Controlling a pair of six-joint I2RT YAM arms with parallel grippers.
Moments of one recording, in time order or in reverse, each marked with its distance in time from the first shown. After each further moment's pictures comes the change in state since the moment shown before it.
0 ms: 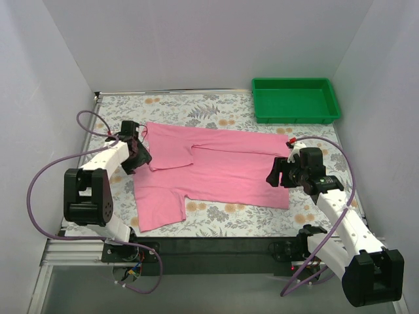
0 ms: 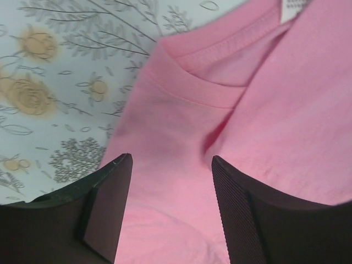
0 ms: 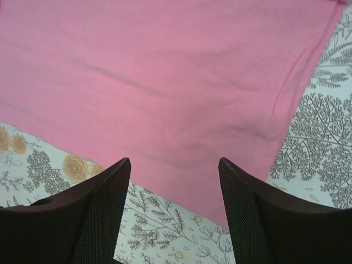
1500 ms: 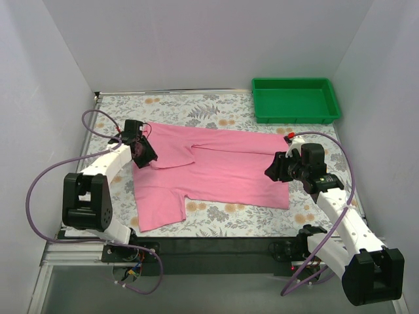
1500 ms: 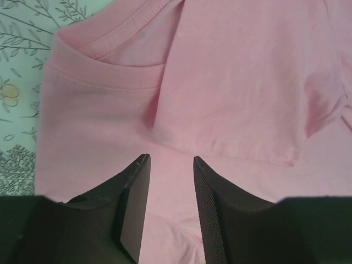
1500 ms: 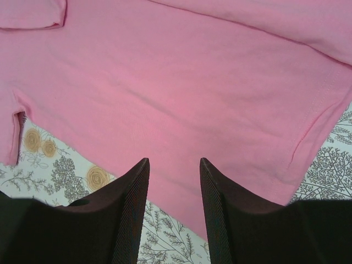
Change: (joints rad) left arm -0.037 -0.088 -0.032 0.093 0.152 0.013; right arm 0.001 0.010 0.017 0.102 -0.103 -0.027
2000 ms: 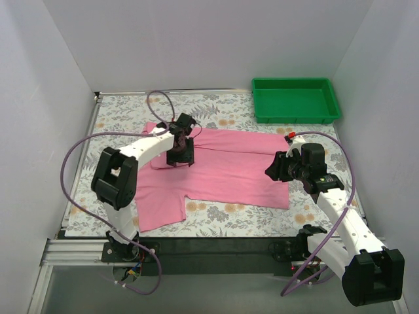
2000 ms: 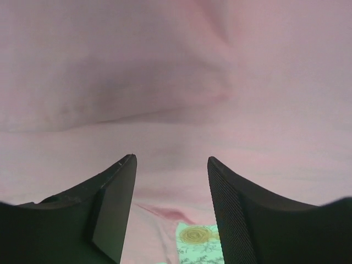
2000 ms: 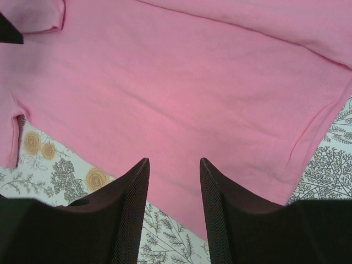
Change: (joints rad) left arm -0.430 0.386 0.453 -0.301 -0.106 0.151; right arm 0.000 -0.005 0.001 0.000 0.010 0.007
